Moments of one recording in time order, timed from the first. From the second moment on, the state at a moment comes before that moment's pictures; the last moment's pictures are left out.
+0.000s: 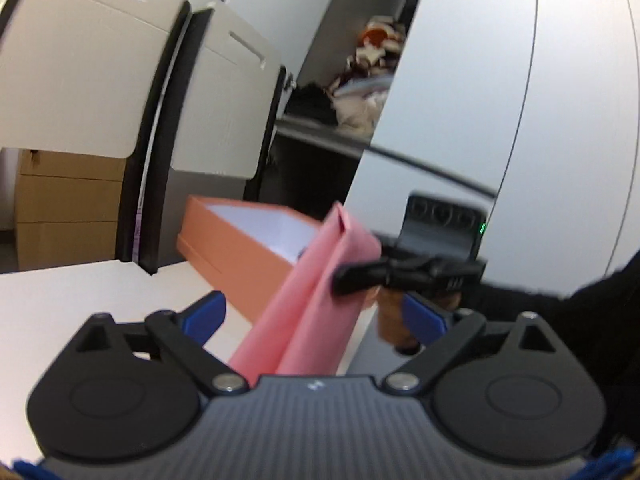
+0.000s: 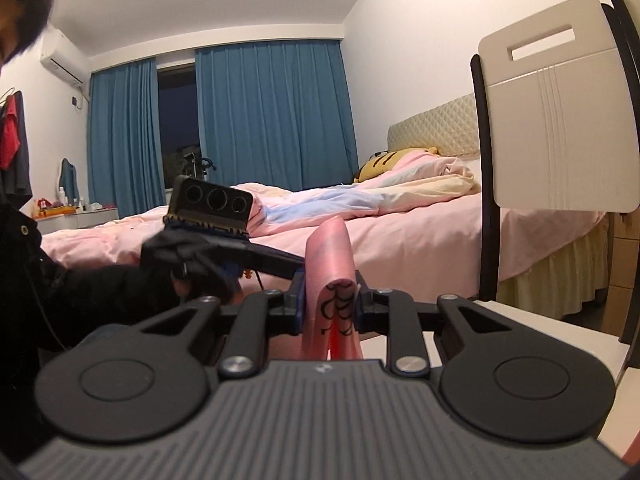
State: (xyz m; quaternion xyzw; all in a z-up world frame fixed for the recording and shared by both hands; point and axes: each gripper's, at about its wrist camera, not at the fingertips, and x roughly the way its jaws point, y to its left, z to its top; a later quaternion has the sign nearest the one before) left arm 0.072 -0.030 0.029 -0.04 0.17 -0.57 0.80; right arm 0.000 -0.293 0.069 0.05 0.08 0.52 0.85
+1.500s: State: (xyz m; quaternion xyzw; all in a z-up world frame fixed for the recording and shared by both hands) left arm 0.018 -0.167 -0.093 0.64 -0.08 -0.06 0.76; right arm 0.046 -0.289 0.022 0.36 0.25 0.39 0.81
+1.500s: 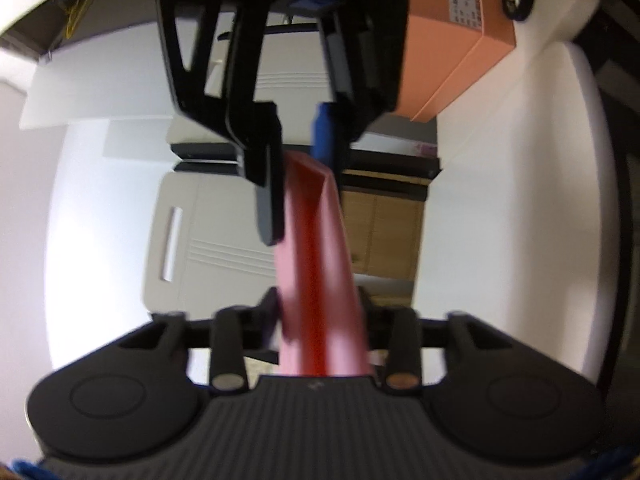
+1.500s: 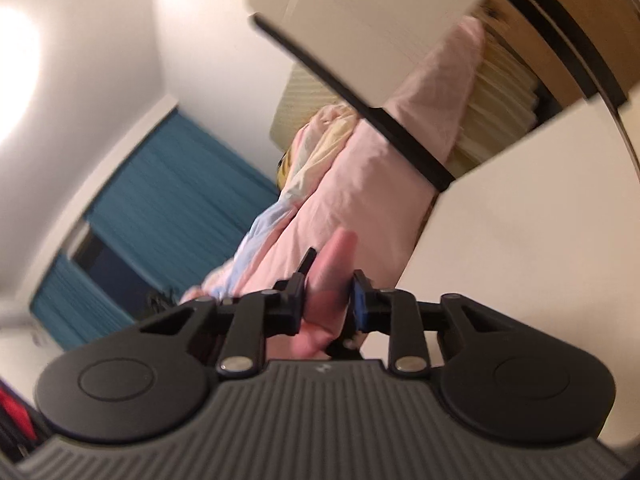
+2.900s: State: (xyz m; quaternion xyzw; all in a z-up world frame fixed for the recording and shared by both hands) left arm 0.005 -0.161 -0.023 0.45 -0.02 -0.11 0.88; right arm -0.009 -0.358 0.043 0.24 0.19 0.30 0.90
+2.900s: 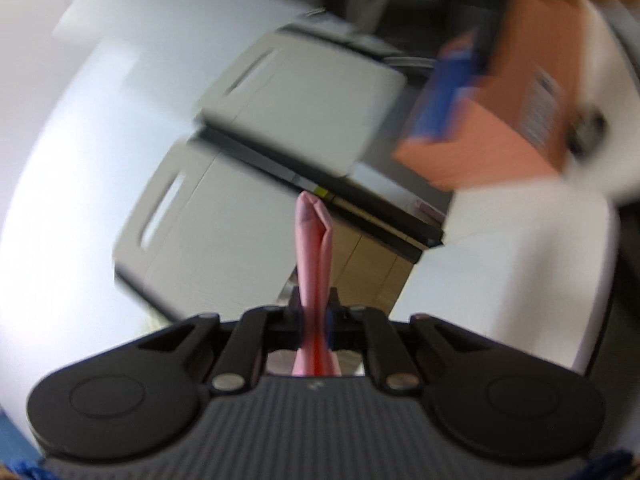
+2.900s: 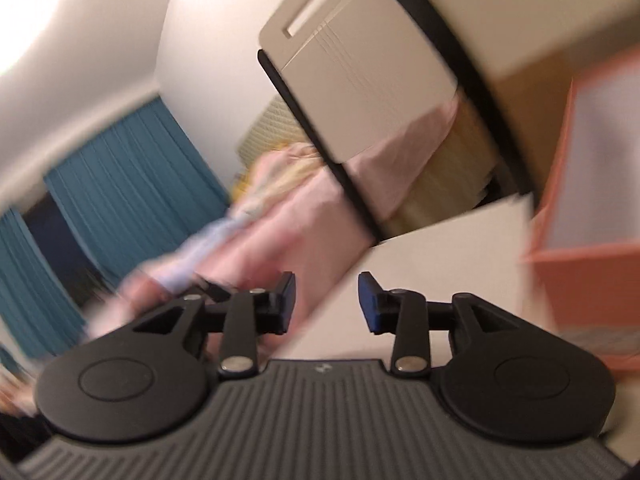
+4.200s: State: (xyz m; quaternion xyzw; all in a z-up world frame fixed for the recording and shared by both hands) left arm -0.061 -0.111 -0.095 0.12 0.34 -0.08 0.93; right arm -0.040 -0.293 0.026 -0.03 0.22 0.33 0.92
